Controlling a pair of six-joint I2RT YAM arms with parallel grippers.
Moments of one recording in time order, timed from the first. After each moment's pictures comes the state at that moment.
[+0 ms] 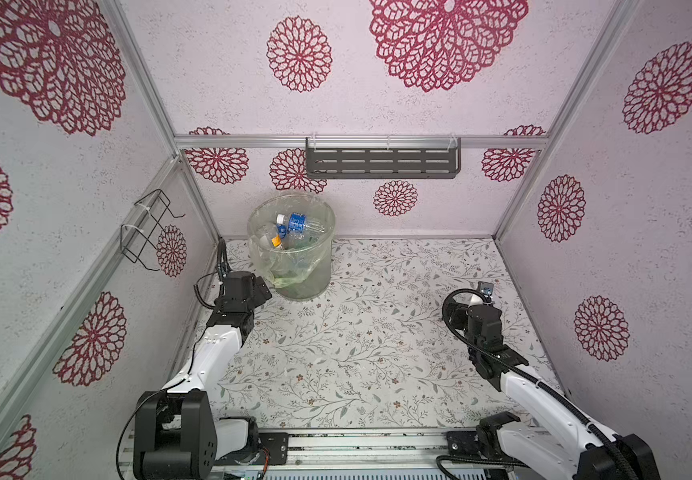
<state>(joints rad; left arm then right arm) 0.00 1.27 0.72 -0.06 -0.33 -0.39 0.31 0.96 0.44 0.14 0.48 0.24</state>
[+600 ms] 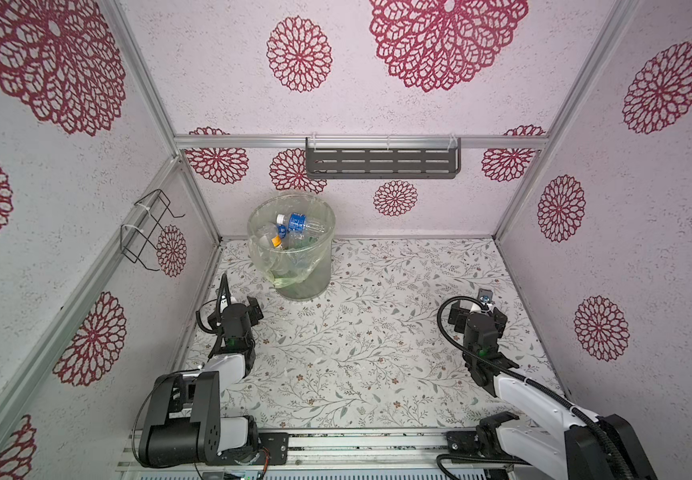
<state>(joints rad) 0.07 1.35 0.36 0.67 -0.40 -0.15 0.31 1.05 0.32 0.42 0.66 0.10</state>
